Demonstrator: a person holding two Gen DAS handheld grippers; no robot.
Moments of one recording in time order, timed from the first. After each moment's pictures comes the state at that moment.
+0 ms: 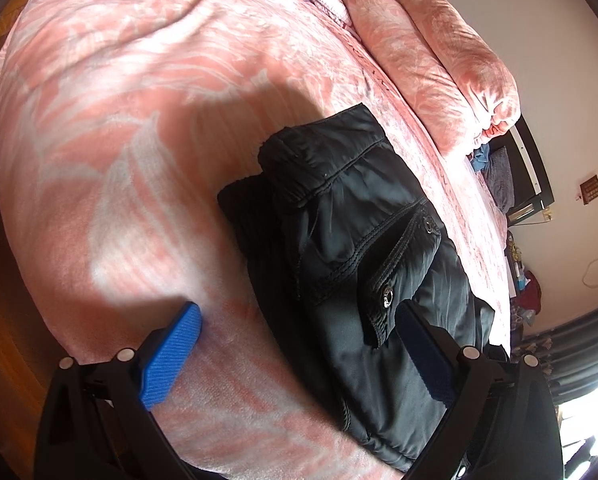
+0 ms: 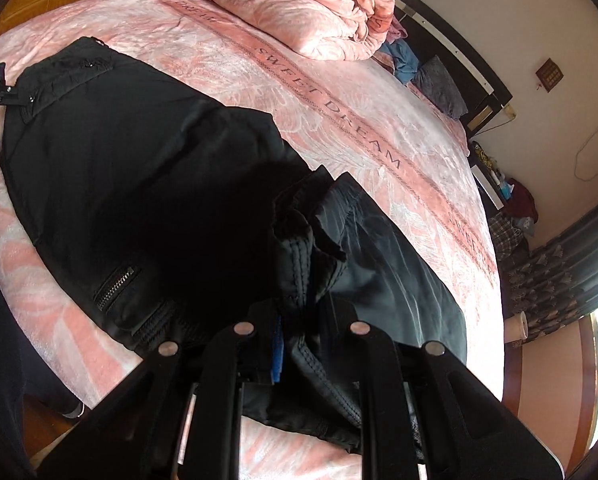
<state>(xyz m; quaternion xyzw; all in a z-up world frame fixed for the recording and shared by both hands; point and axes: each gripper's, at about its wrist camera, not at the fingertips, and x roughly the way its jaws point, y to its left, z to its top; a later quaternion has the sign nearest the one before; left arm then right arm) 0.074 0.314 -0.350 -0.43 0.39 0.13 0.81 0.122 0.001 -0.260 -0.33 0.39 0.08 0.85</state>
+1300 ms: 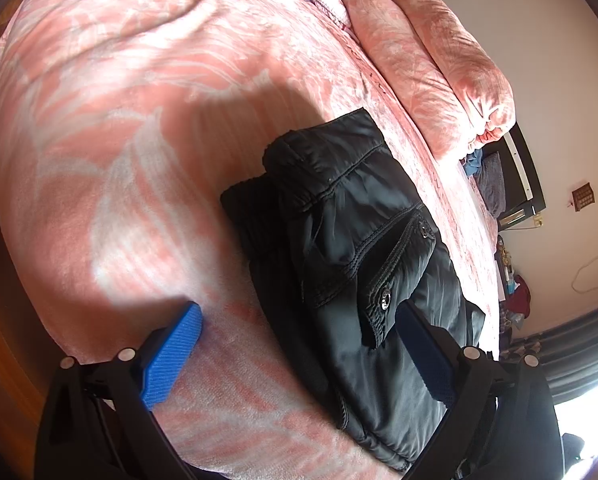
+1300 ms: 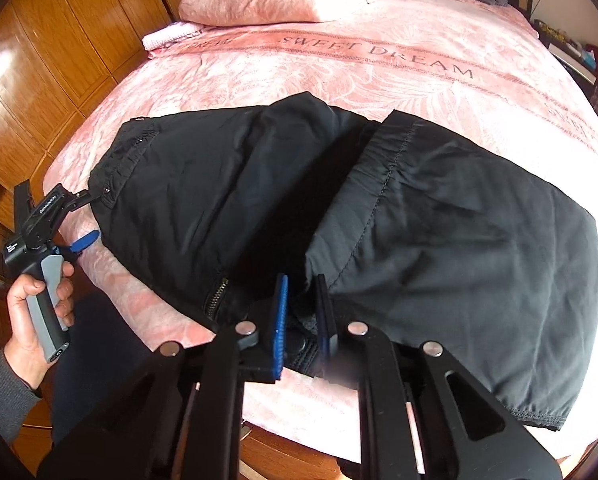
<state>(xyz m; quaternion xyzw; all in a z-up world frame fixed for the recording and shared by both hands) 0.068 0.318 -0.352 -0.45 0.38 0.12 0.80 0.149 -0.053 -0.243 -0.04 0.52 0.23 0.82</state>
